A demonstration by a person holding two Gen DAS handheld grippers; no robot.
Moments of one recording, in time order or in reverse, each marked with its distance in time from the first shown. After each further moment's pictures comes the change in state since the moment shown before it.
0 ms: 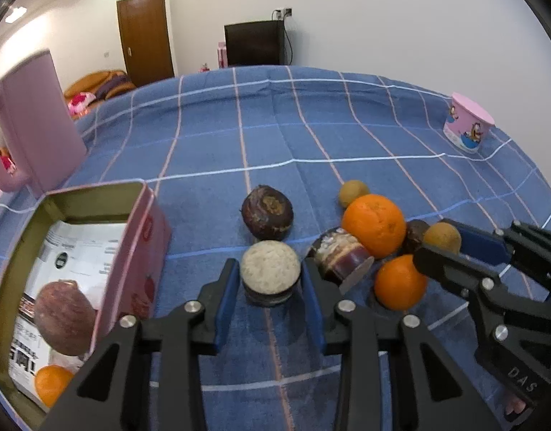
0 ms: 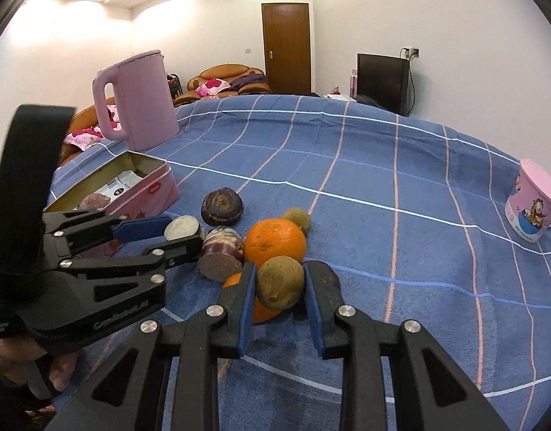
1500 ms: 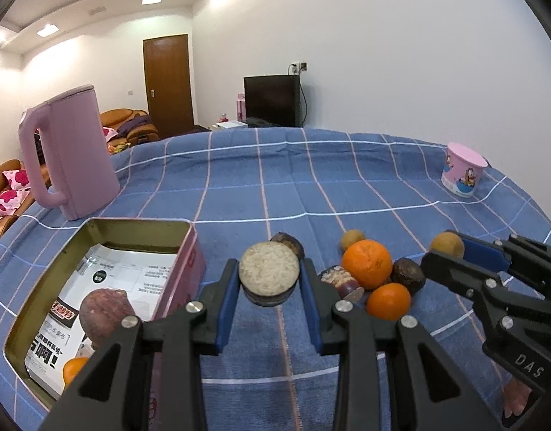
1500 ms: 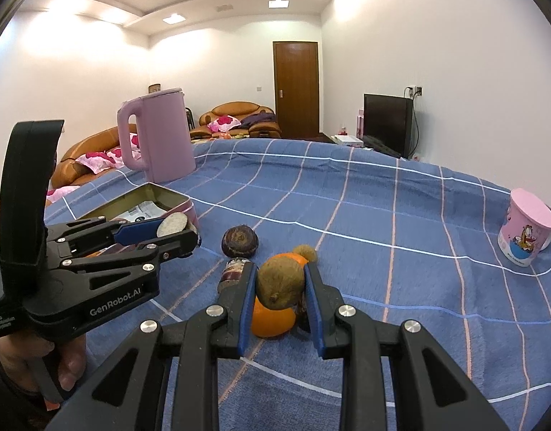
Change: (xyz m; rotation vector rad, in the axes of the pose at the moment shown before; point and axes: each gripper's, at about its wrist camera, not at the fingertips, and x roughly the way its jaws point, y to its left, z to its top) left arm -0.049 0.004 -0.012 -0.033 -0.248 0.059; right arm -0.036 0.006 -0.008 -0.035 -0.187 0.024
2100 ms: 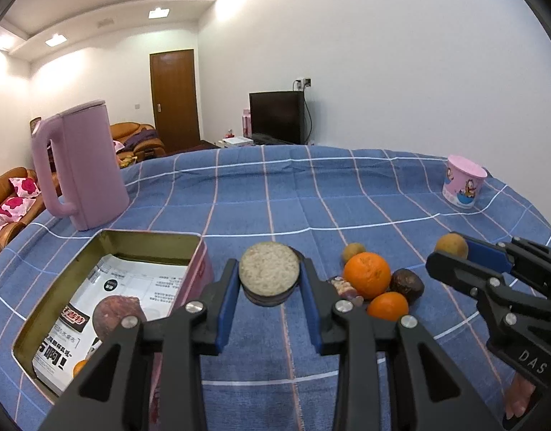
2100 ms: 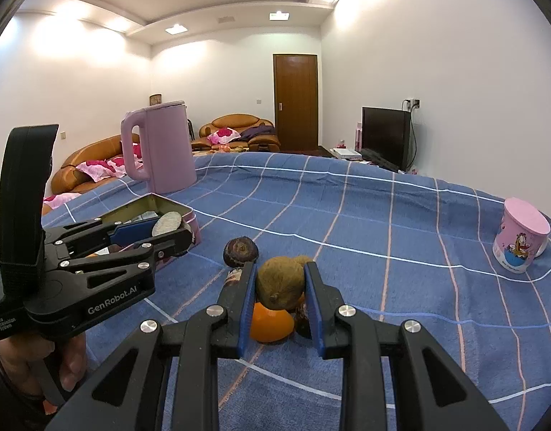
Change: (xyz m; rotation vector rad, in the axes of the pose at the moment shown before) left arm -0.012 -0.001 0.000 -0.001 -0.070 0.025; right arm -0.010 -0.001 -0.002 -0.006 -0.059 -0.006
